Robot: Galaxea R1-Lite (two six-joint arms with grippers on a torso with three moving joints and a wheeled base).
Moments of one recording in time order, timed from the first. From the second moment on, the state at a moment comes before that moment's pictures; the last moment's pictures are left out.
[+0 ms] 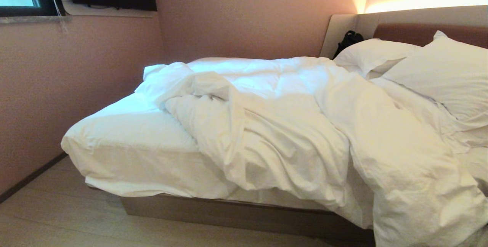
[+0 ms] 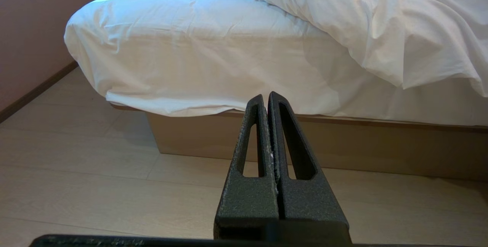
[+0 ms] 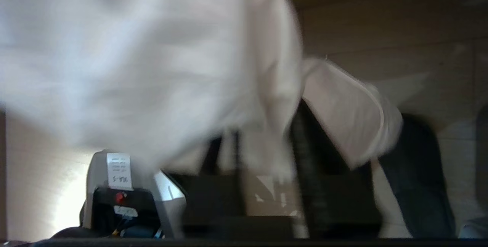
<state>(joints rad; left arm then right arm) 0.01 0.00 0.00 0.01 -0.01 0.00 -1.03 2.23 -1.22 0.39 0.79 -0.66</state>
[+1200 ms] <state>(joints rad) 0.01 0.00 0.00 0.01 -0.01 0.00 -0.50 1.69 -1.28 0.77 0.81 -0.55</state>
